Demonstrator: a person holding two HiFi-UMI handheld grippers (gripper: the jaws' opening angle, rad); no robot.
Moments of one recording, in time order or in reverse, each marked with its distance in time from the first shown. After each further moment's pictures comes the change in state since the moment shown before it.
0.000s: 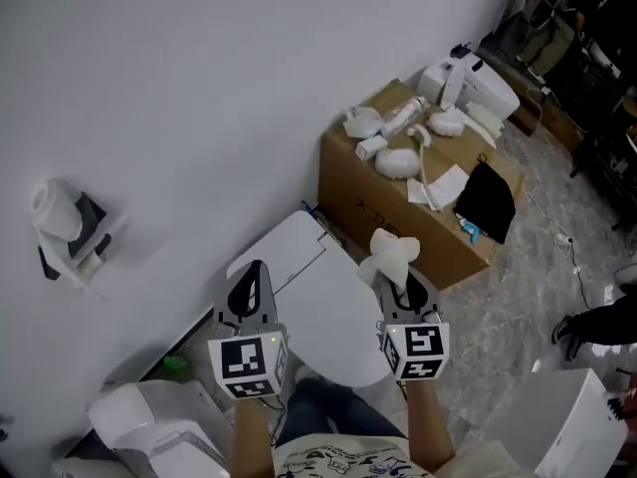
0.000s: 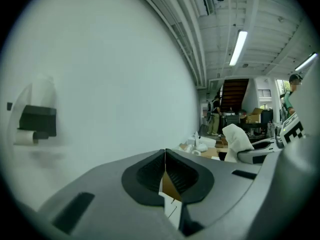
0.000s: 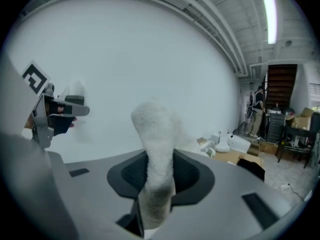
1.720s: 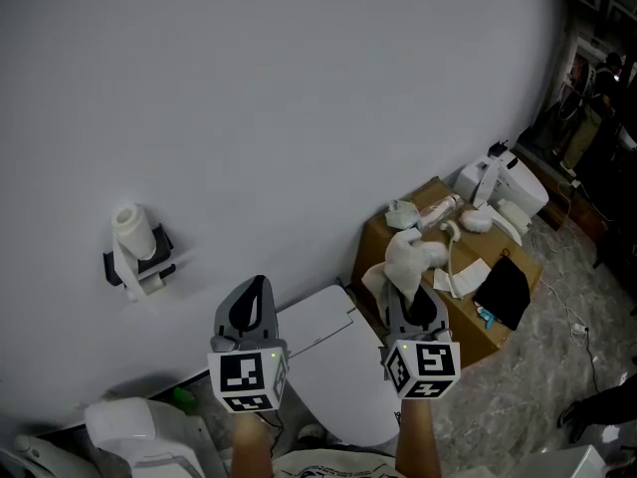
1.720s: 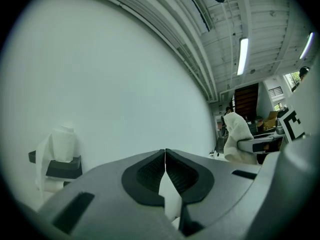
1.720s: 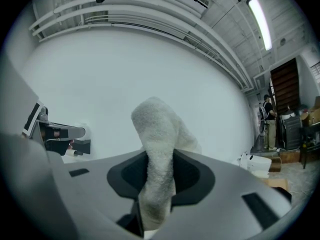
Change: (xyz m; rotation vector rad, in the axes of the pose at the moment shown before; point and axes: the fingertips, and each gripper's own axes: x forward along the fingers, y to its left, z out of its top) left arm -0.052 0.068 0.128 0.030 -0.225 0.184; right arm 0.004 0.051 0.182 0.032 -0.331 0.133
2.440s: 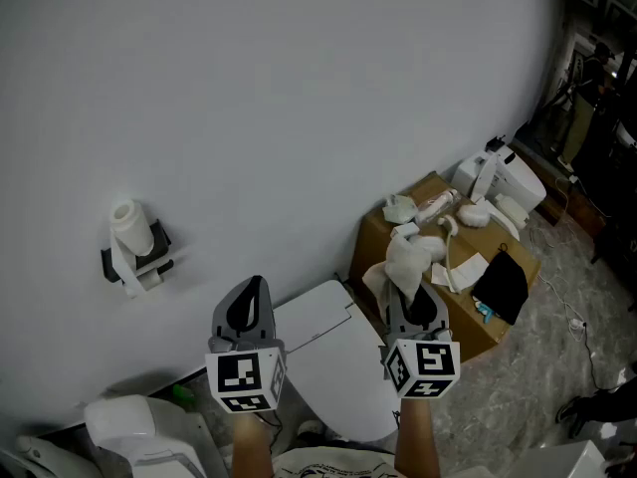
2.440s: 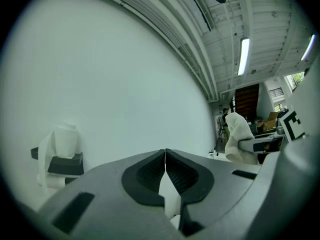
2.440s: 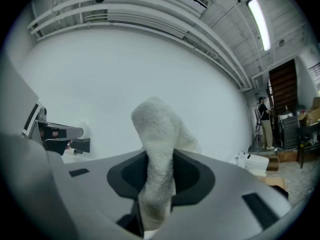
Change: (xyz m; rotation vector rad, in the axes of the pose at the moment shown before) left arm -0.008 0.000 -0.006 -0.013 0.015 0.001; right arm -0.010 -0.003 -0.005 0.004 0.013 -0.021
